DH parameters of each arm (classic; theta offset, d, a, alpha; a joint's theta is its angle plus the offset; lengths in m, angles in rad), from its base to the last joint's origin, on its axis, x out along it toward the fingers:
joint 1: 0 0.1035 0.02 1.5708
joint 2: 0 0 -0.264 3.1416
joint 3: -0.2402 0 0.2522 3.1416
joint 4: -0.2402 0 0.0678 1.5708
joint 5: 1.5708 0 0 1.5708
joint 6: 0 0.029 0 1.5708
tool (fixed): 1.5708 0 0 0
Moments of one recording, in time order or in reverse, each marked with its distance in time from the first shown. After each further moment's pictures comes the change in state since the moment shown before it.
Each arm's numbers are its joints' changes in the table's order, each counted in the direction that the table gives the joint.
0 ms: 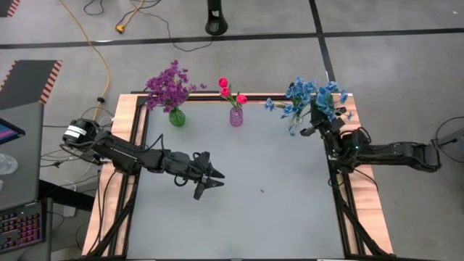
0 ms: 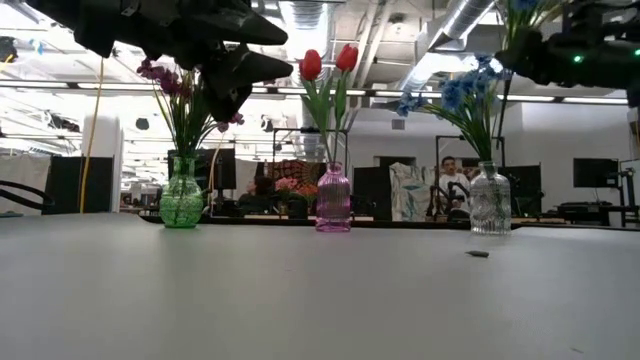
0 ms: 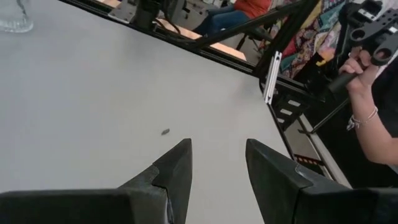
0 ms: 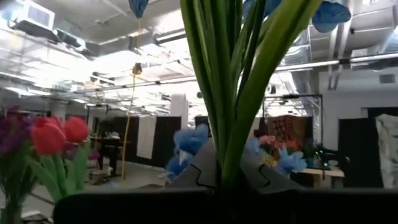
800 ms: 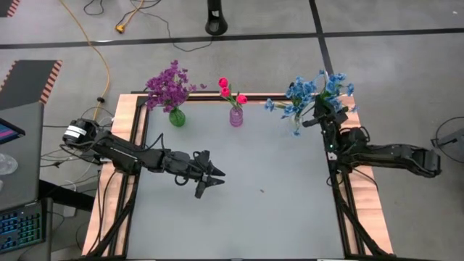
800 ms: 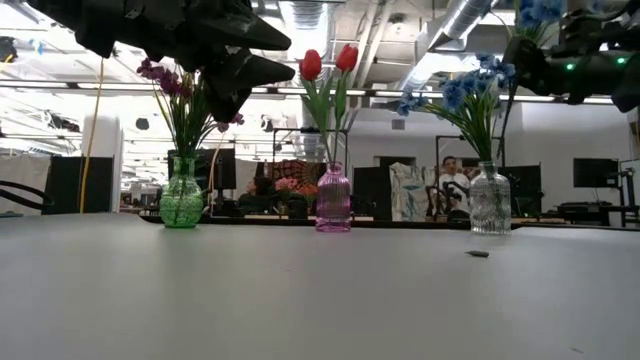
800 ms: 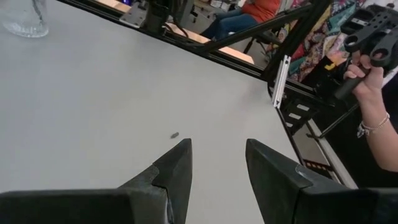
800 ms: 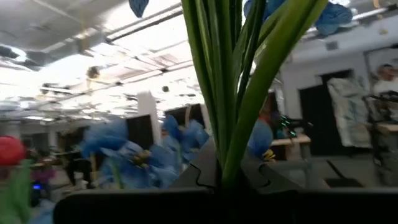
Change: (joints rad) left arm 0.008 0.000 0.000 0.000 -0.030 0.004; right arm -0.139 -0.066 0.001 0.033 0.082 0.194
